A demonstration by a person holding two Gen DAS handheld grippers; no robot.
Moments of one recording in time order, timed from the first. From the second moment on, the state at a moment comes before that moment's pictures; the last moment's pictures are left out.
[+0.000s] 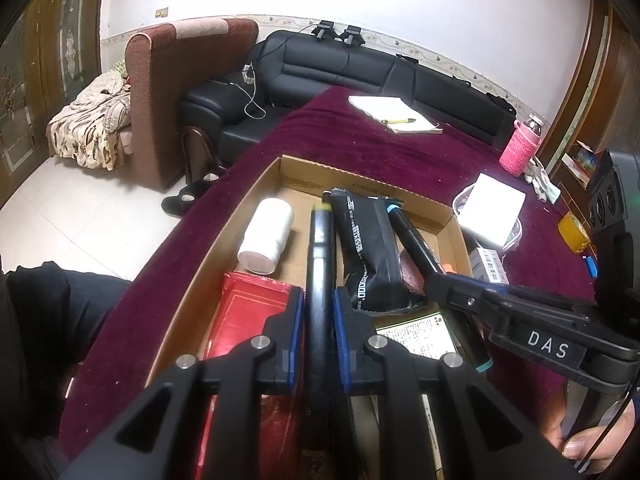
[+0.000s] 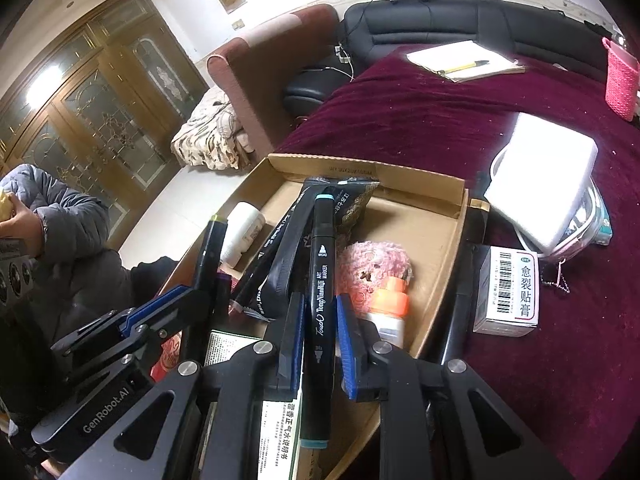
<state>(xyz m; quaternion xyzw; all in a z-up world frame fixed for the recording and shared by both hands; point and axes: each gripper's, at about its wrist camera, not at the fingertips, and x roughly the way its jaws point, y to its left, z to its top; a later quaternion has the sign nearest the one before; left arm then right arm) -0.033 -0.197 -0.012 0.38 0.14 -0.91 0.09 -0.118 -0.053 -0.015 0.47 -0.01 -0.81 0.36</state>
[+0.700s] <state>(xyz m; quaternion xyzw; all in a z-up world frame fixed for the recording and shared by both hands) -0.026 -0.200 -0.007 0.38 0.15 -0.91 0.10 -0.117 -0.032 -0.009 0.47 -0.03 -0.81 0.36</state>
